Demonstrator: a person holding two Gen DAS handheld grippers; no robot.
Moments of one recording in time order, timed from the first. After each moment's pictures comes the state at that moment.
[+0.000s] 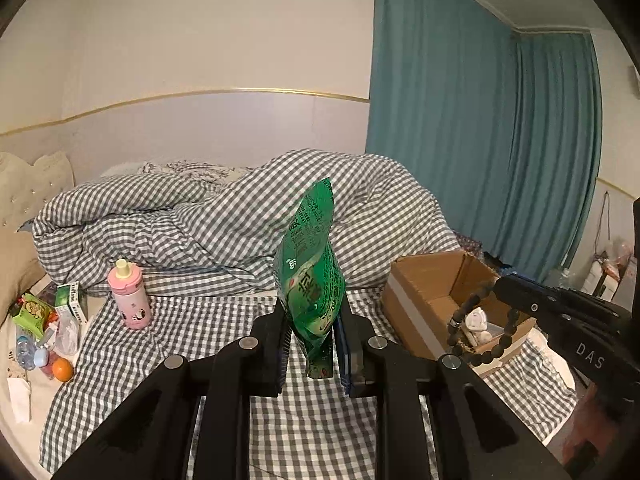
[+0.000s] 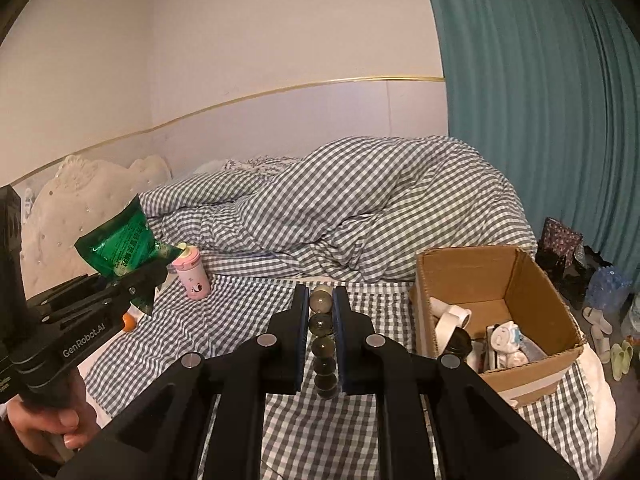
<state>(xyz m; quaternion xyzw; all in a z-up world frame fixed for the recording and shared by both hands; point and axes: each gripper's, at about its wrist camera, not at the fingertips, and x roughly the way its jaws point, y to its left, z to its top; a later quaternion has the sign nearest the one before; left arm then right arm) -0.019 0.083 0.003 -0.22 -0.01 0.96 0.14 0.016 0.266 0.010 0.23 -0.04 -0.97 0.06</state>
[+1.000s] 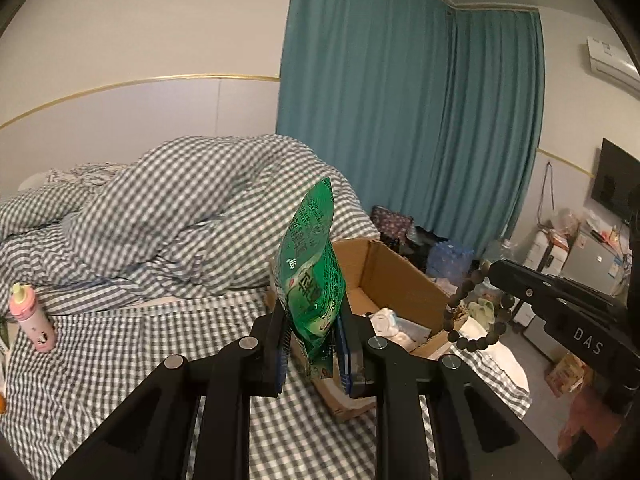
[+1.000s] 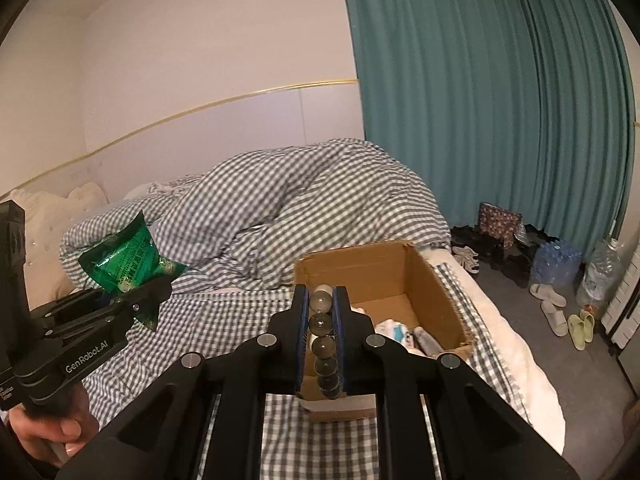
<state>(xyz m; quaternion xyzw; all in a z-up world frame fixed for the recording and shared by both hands) -0.041 0.240 0.003 -0.24 0.01 0.93 0.27 0.049 0.405 0.025 0.22 -0.07 -0.97 -0.07</state>
